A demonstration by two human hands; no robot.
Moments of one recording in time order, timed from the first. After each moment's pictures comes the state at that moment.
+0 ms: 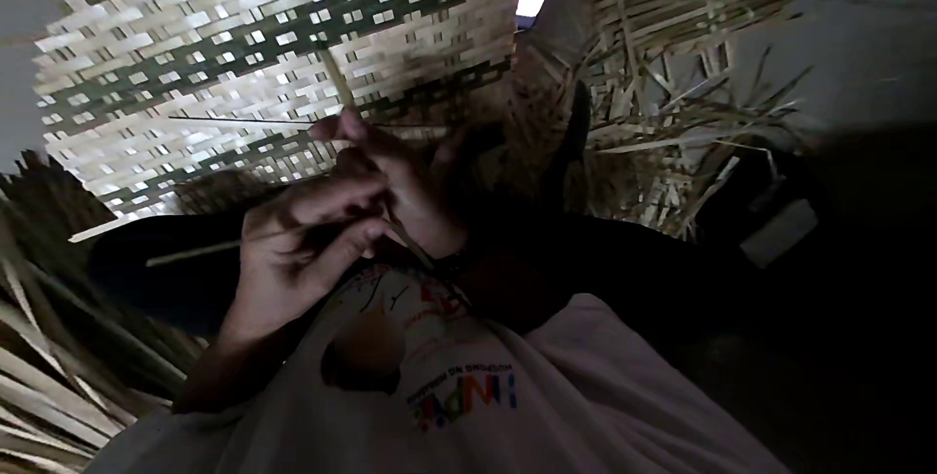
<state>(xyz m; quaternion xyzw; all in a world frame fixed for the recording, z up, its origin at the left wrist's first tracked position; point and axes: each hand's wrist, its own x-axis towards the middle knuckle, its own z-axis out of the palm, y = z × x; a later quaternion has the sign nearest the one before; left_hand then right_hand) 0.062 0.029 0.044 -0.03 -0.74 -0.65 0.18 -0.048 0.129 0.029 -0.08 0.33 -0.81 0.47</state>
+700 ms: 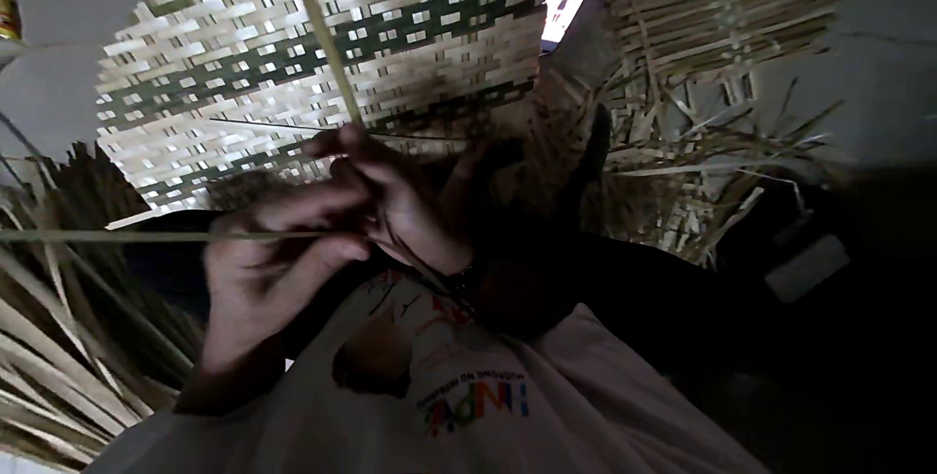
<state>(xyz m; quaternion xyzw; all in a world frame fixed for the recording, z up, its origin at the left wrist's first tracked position) 0.075 0.013 0.064 -0.02 -0.74 -0.63 0.23 -0.033 0.112 0.042 -0.13 0.28 -0.81 0.49</state>
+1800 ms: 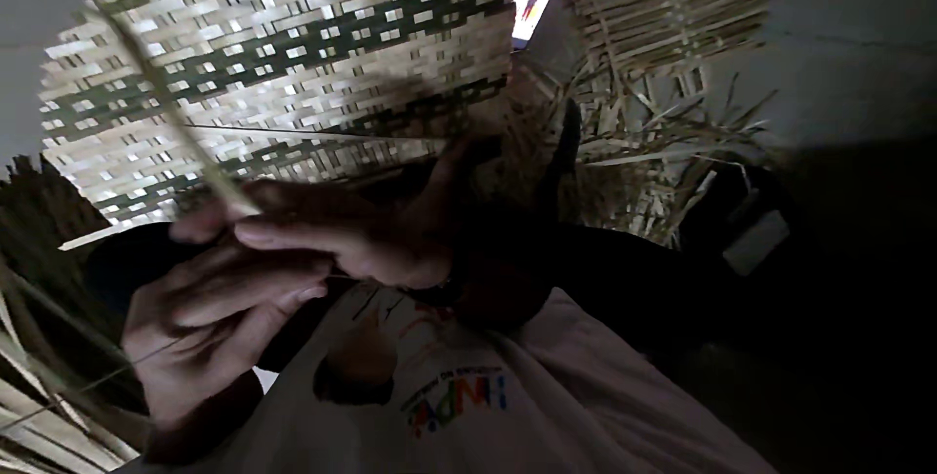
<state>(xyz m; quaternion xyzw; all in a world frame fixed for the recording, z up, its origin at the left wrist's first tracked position) 0.115 0.002 0.060 -0.02 -0.75 -0.62 0.21 -0.023 0.116 0.071 -0.28 0.39 -0.71 0.51</state>
